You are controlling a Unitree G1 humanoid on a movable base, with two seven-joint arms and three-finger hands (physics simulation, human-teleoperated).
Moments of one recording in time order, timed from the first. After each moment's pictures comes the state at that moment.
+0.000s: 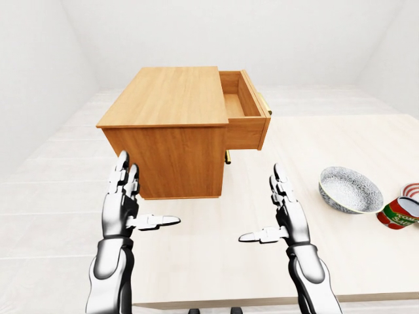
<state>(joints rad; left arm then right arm) 0.14 0.02 0.18 -0.41 -0.11 0.09 -0.13 0.25 -0.01 0.07 -0.33 -0.10 -0.04 0.04</state>
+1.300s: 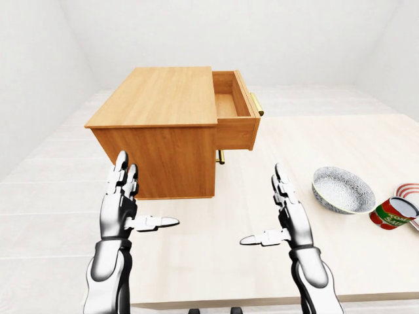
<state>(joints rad) 0.15 0.02 0.19 -0.43 -0.10 0.09 -0.15 0.28 -0.02 0.07 -0.37 -0.14 -0.05 0.05</state>
